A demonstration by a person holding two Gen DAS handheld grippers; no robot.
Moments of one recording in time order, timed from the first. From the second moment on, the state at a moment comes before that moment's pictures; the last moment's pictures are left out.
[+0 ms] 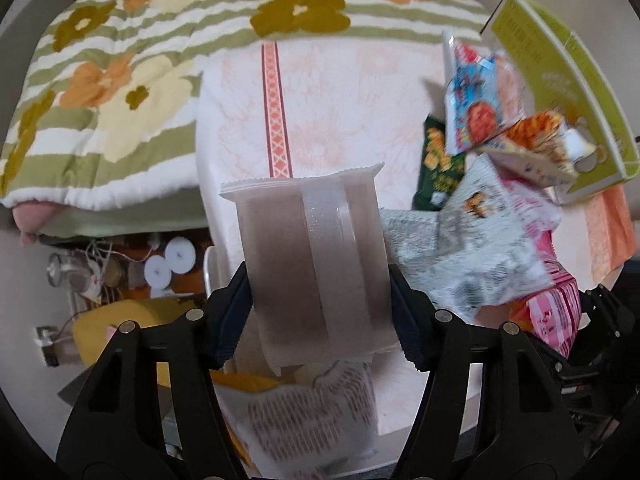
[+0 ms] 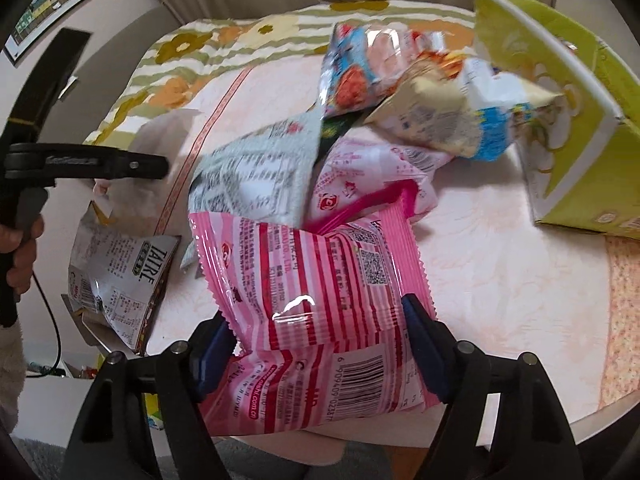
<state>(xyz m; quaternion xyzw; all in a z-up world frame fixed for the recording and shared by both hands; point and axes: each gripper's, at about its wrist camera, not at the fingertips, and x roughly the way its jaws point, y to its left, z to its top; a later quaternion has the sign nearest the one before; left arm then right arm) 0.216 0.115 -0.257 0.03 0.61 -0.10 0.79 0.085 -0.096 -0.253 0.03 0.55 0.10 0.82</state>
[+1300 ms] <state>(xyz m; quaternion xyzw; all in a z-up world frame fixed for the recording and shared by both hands) 0.233 -0.105 -0.105 -0.01 0.48 -0.19 0.86 0.124 -0.327 -0.080 0.08 0.39 0.04 0.92</state>
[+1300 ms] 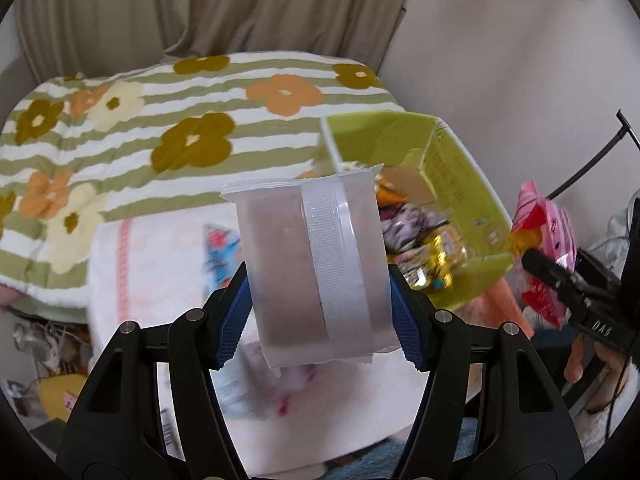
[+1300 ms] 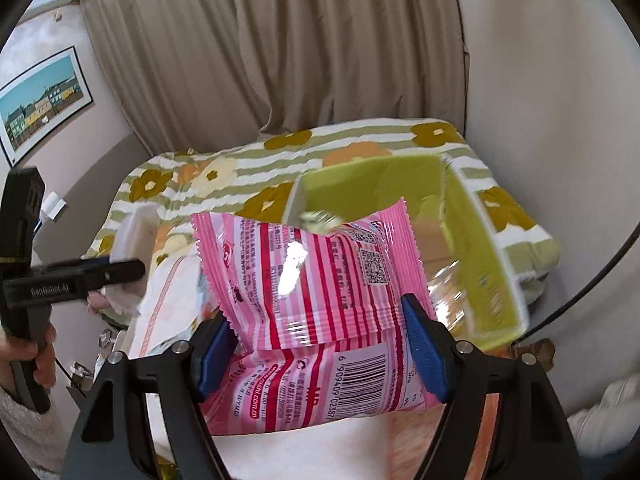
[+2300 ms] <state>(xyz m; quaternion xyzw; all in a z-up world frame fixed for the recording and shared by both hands) 0.283 -0.257 -0.172 0.02 0.53 -0.25 0.81 0.233 -0.421 -0.123 0.11 0.45 0.06 0.88</state>
